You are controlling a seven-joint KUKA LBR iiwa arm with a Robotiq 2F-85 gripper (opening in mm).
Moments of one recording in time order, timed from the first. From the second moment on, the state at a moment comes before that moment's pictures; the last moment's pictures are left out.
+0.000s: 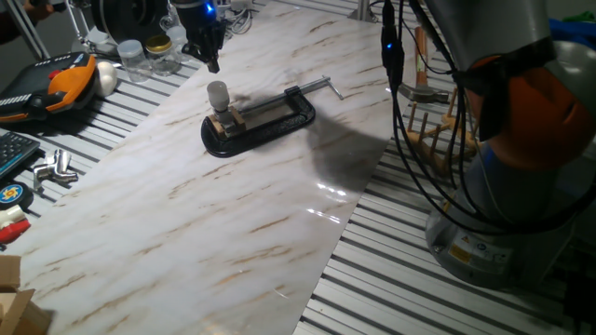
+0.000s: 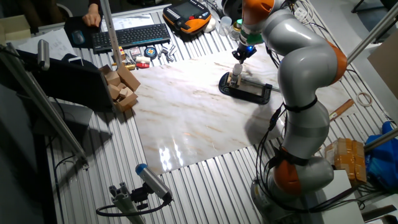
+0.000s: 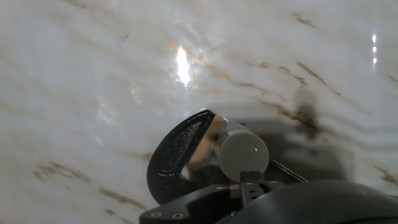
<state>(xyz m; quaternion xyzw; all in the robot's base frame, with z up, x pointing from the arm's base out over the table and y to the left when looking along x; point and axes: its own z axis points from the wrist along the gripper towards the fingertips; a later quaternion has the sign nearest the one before) 0.645 -0.070 0.184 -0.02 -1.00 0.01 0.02</state>
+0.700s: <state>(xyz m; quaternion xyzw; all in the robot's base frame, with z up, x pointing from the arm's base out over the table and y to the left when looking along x) 0.645 -0.070 0.183 0.00 -1.00 0.01 0.01</state>
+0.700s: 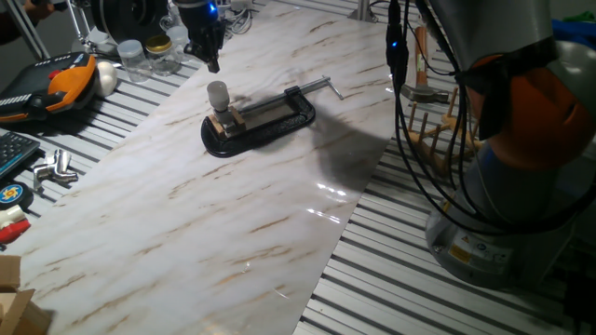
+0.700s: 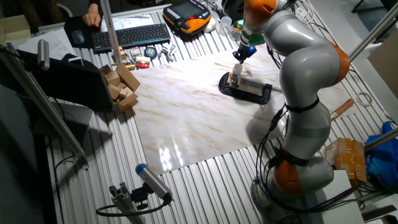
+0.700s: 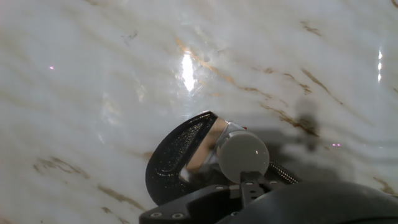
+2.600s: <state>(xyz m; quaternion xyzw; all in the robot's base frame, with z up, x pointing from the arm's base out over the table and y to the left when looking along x) 0.651 -0.074 0.172 -0.02 -1.00 0.01 0.01</state>
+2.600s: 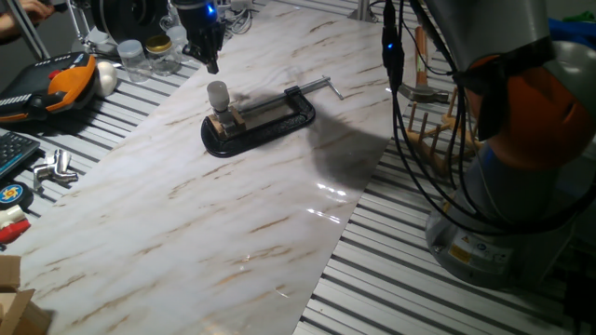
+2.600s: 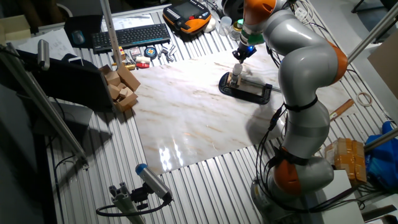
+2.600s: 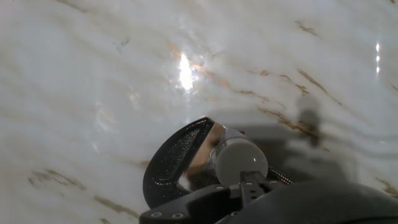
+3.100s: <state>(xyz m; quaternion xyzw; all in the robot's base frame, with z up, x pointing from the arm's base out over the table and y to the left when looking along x) 0.655 -0.072 0.159 -0.02 -1.00 0.00 0.00</state>
